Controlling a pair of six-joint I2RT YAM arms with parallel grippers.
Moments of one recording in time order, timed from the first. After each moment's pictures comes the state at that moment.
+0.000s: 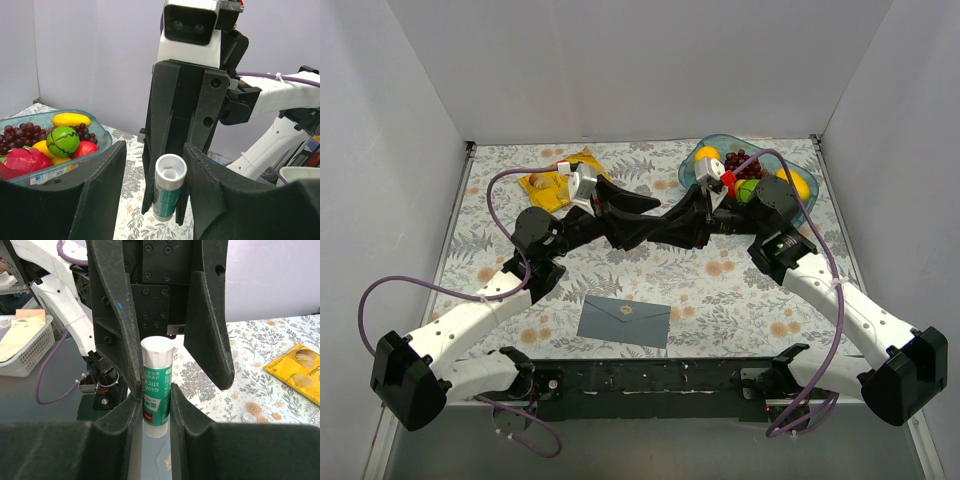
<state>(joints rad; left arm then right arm) -0.69 1.10 0.86 0.66 0.55 -0.47 0.62 1.14 0.98 0.34 -0.98 0.26</state>
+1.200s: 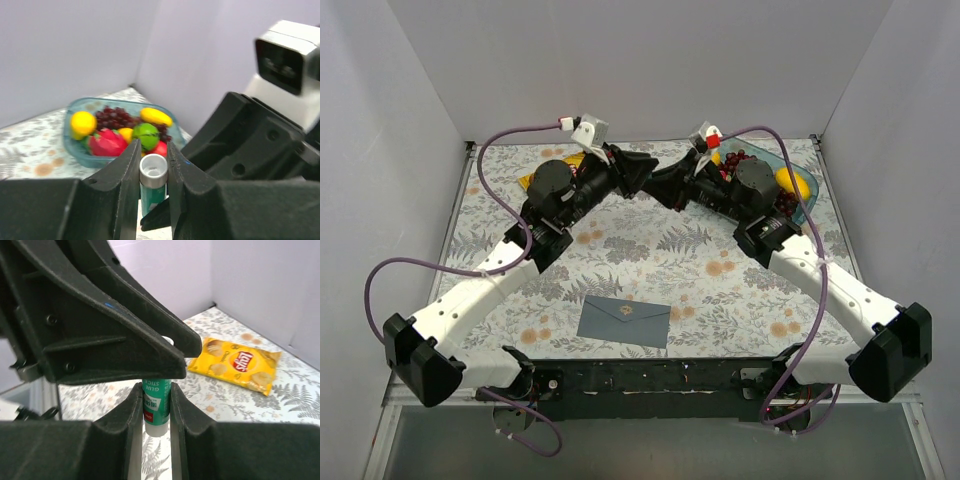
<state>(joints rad) -0.69 1.22 1.17 0.26 0.18 -0.37 0.64 1.25 1.10 0.27 -0.53 0.25</state>
